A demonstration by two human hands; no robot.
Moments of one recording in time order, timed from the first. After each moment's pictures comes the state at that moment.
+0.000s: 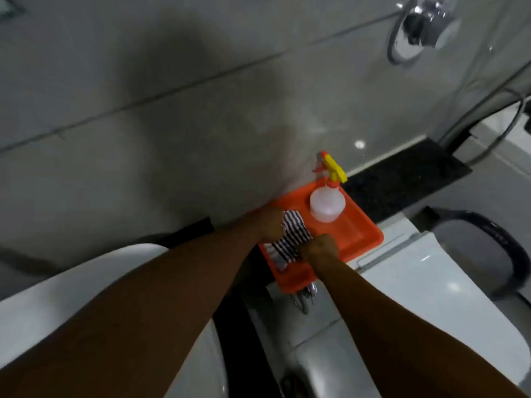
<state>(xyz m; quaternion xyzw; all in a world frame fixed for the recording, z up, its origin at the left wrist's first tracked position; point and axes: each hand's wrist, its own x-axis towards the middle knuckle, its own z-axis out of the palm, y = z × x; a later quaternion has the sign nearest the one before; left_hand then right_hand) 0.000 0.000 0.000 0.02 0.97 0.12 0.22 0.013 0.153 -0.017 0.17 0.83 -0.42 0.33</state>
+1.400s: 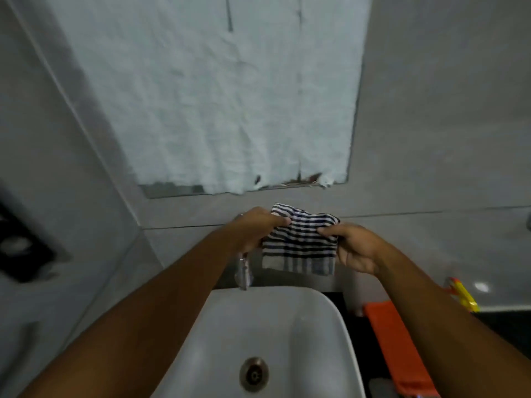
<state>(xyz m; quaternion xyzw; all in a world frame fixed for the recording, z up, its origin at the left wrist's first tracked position) 0.244 -0.208 0.326 -0.39 0.70 0.59 -0.07 0.107 -0.036 0.293 -0.16 0.50 -0.64 0.56</state>
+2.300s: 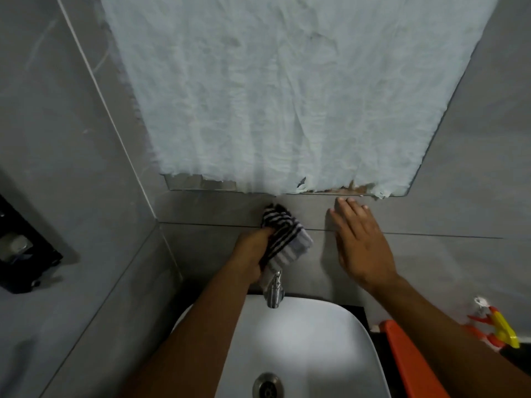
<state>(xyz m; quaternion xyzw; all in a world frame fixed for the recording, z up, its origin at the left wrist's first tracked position) 0.290 -0.253 0.276 -0.40 0.45 0.78 -0.17 0.098 -0.111 0.234 -0.59 0.71 -0.18 -0.34</state>
